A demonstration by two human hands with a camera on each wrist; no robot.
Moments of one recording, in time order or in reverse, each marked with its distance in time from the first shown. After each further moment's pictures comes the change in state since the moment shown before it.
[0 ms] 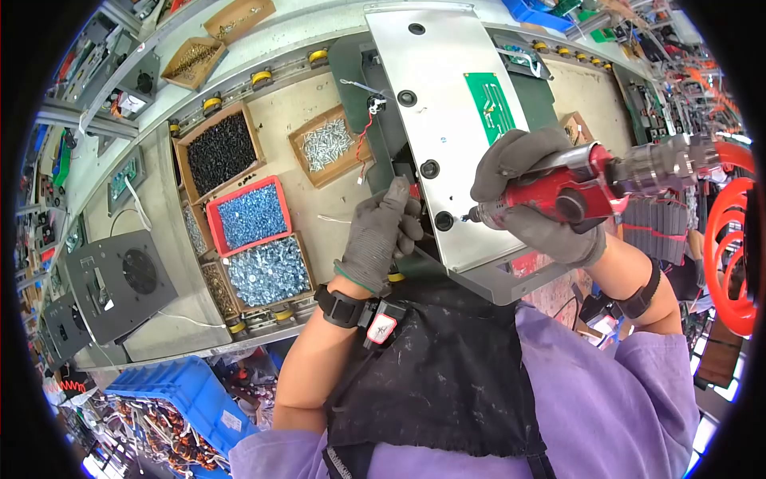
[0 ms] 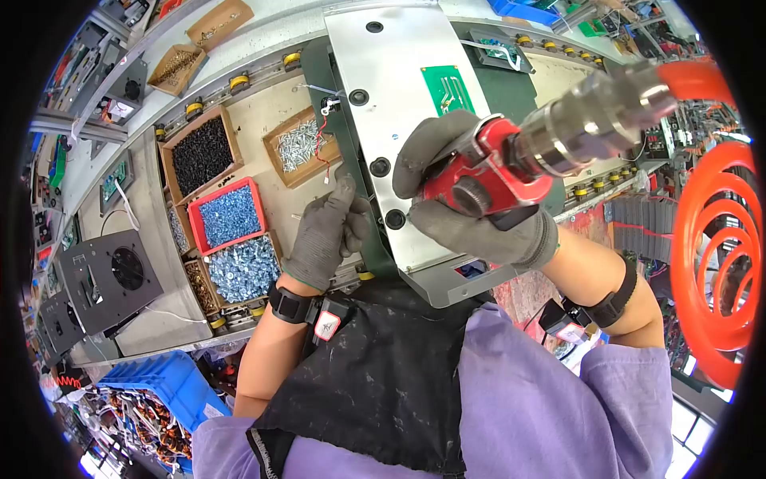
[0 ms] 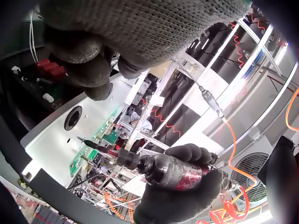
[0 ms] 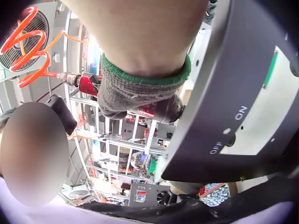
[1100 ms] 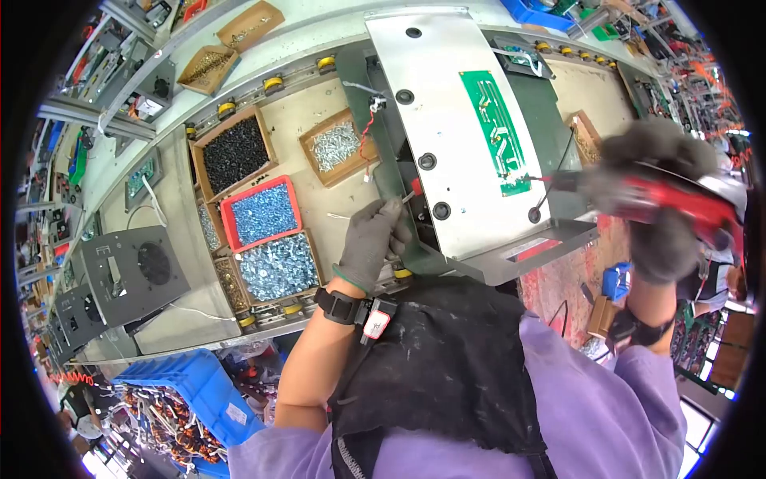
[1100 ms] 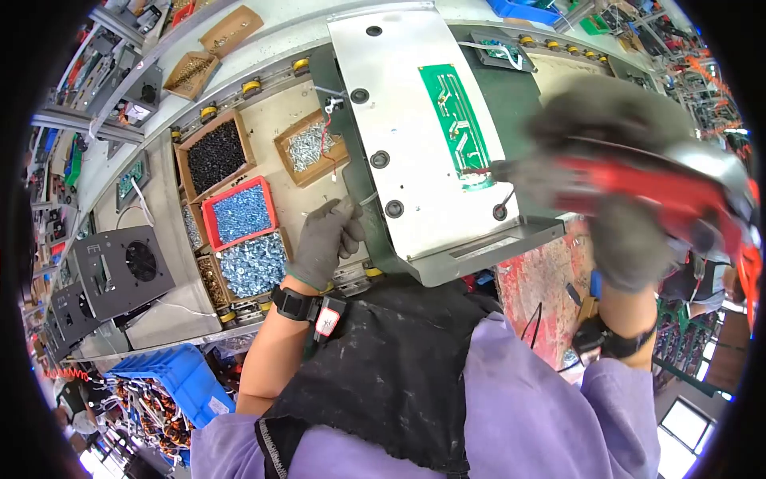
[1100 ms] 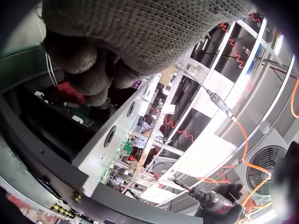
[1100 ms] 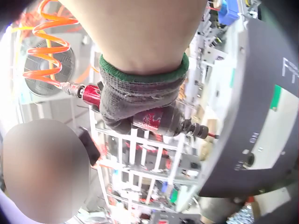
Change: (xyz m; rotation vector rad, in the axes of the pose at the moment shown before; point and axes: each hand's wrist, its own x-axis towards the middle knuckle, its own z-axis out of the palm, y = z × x) left_hand -0.005 -0.021 -0.020 0.117 0.028 0.104; right_hand -0.069 -0.061 -0.058 -0.205 0.397 -0.151
